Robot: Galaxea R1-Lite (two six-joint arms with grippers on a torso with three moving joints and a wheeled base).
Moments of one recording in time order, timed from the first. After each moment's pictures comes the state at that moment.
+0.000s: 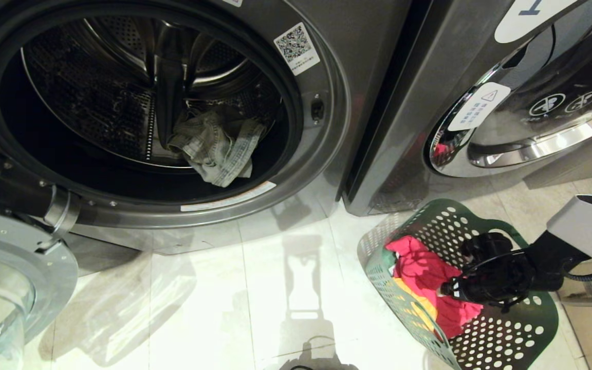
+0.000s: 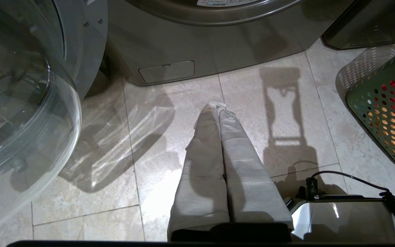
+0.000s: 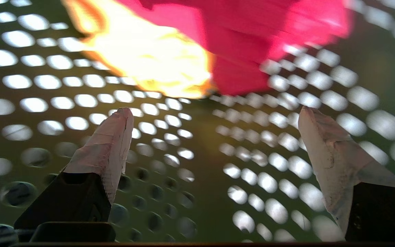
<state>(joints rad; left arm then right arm) 0.00 0.00 0.00 0.00 0.00 0.00 -0.10 2.42 -1.10 -0.30 0.00 0.16</state>
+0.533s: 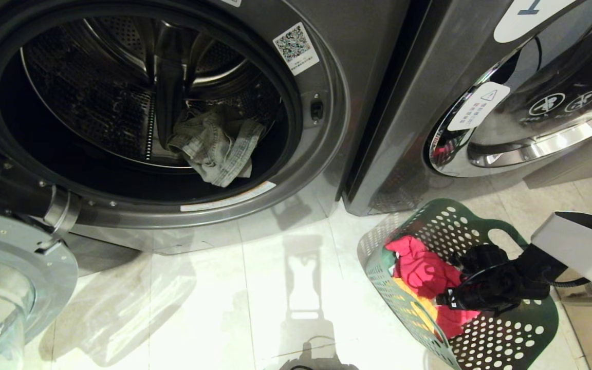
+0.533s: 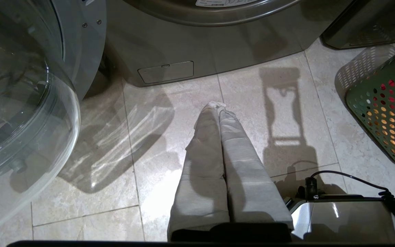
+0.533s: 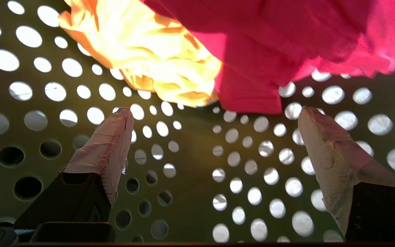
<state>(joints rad) 0.00 0.00 0.00 0.00 0.00 0.00 -0.14 2.58 -1.20 -0.33 0.11 -0.04</state>
